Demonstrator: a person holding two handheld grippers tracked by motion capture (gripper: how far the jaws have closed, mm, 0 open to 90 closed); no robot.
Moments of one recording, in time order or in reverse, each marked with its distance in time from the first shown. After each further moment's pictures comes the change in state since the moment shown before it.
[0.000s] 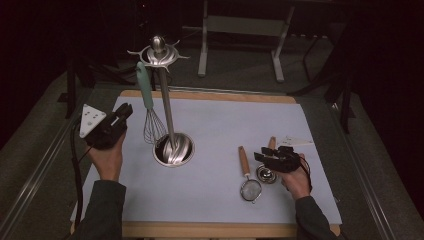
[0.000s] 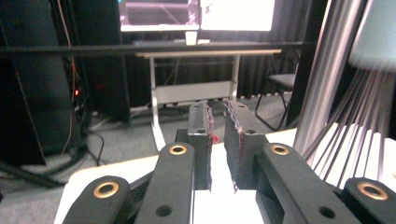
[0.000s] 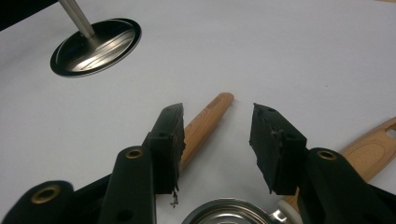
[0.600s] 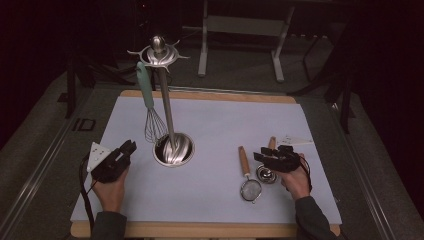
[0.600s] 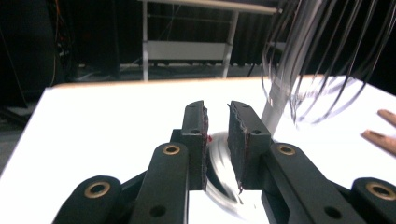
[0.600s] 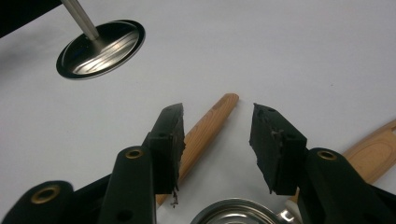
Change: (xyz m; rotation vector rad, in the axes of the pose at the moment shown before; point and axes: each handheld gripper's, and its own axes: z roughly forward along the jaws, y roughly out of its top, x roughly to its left) left arm -0.005 -0.098 -0.027 0.135 -0.026 -0.085; right arm 0.003 0.003 -0.001 0.008 0.010 0.019
